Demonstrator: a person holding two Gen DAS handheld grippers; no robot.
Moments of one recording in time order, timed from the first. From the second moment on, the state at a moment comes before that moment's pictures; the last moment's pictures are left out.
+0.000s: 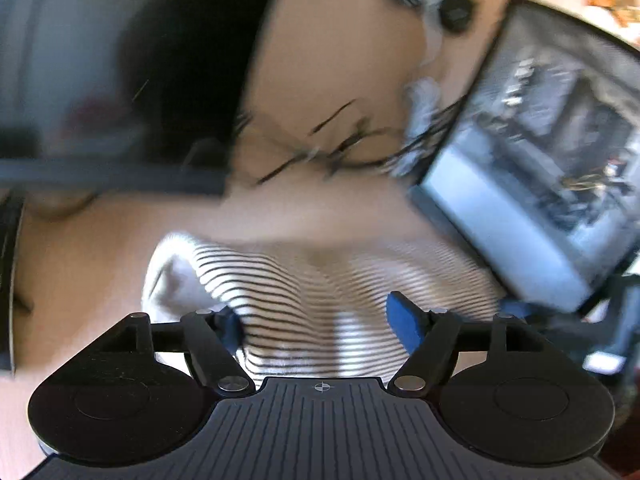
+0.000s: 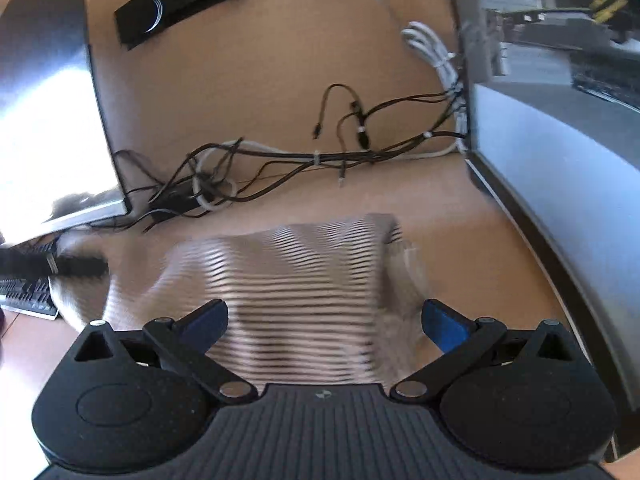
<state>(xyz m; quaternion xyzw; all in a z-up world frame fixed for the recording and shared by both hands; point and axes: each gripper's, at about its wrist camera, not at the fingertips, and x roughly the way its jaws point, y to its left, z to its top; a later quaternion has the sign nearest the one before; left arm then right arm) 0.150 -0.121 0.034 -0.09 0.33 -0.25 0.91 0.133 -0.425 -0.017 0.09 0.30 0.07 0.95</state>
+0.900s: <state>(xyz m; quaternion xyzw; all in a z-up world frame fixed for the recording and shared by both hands) 0.120 -0.087 0.041 -0.06 0.39 -0.16 0.90 0.144 -0.419 -0.010 0.04 0.29 0.06 0.96</state>
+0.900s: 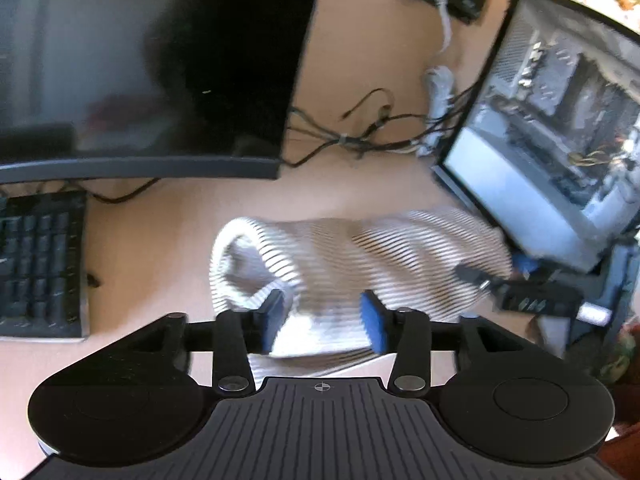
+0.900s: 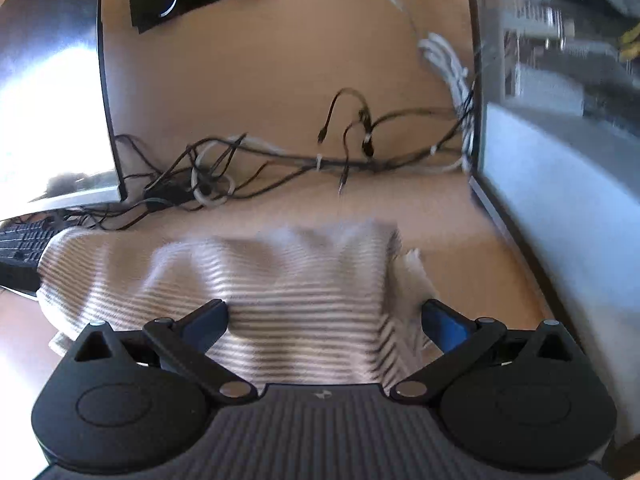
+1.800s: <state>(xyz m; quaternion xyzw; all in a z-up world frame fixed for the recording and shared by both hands) 0.153 -0.098 0.016 -0.04 0.40 -0.17 0.90 0.156 -0.406 0.011 0.07 0.28 0.06 0.96</state>
